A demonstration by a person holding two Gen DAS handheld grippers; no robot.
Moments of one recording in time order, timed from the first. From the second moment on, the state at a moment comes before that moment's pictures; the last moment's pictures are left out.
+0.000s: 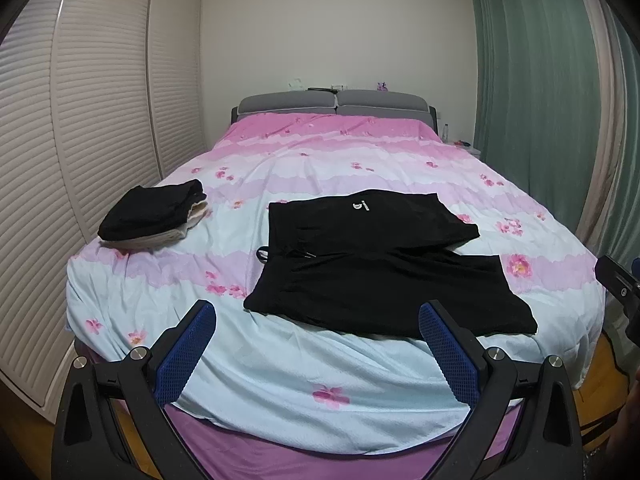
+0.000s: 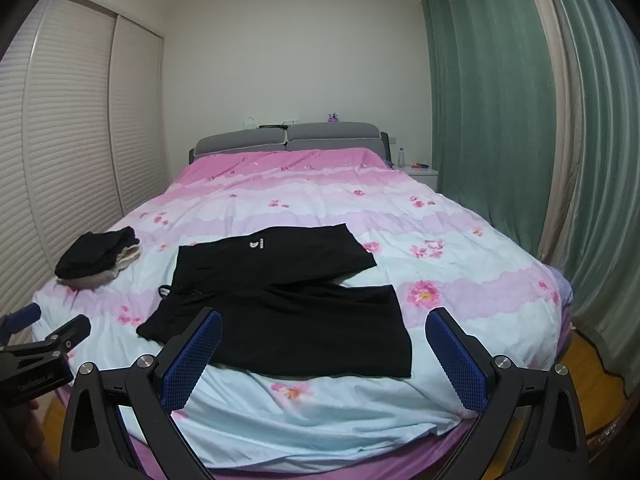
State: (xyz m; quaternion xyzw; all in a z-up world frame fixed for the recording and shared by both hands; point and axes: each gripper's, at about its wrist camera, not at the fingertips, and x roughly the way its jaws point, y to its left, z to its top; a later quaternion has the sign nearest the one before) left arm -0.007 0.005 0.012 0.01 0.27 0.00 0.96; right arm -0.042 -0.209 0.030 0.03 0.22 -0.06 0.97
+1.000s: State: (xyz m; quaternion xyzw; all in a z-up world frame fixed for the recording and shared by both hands) left arm -0.014 0.004 0.013 0.02 0.27 0.01 0.96; right arm -0.048 -0.206 0.035 0.03 0.21 -0.06 0.98
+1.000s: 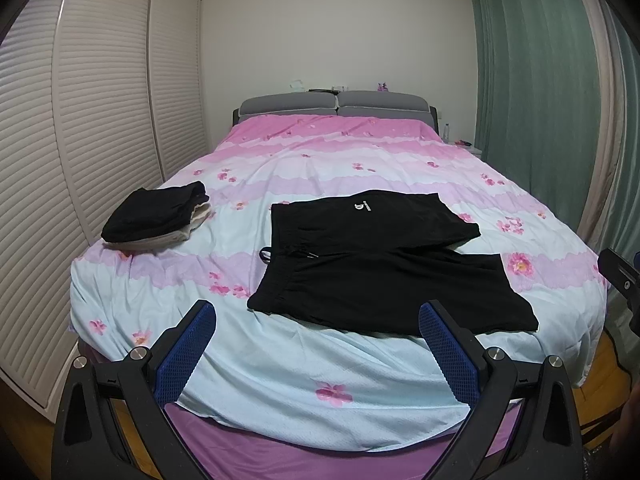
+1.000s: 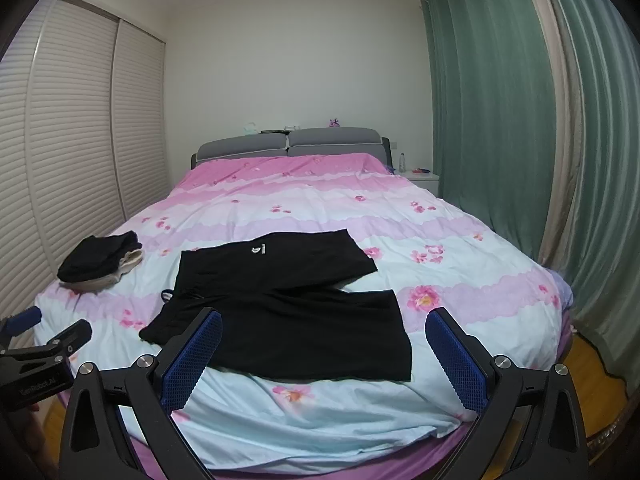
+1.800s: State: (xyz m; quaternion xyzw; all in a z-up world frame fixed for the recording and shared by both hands) left arm -0.010 0.004 0.014 0.02 0.27 0.01 0.96; right arm -0.046 -0.206 0.033 0.02 0.20 -0.05 0.98
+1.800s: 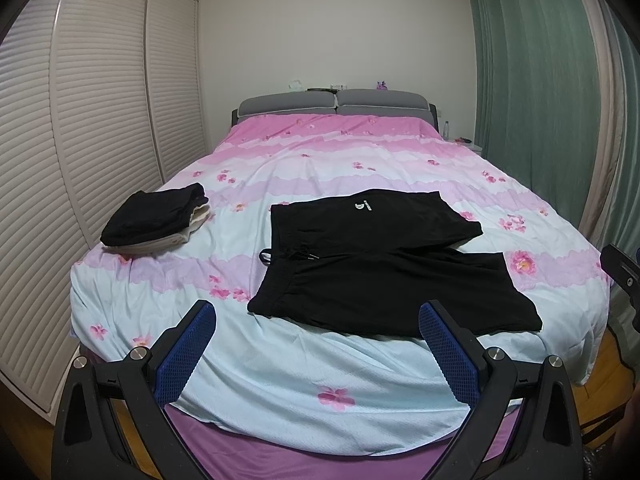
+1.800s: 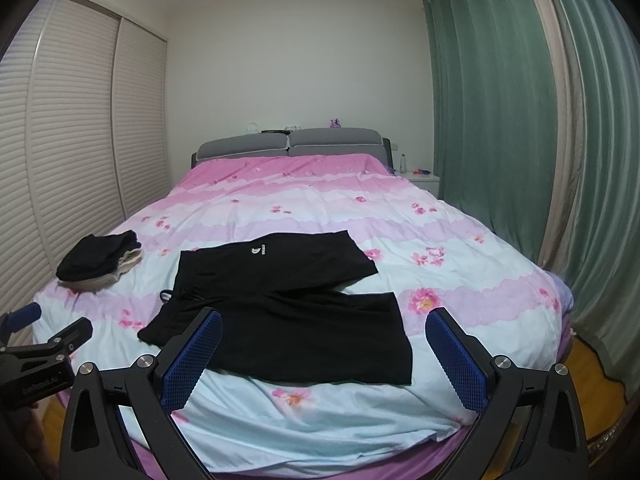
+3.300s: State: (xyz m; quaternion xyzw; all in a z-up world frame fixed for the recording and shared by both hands) left arm 0.247 -0.051 0.026 0.09 0.26 -0.04 0.96; right arm 0.158 -0.242 0.050 -0.06 0.19 -0.06 0.98
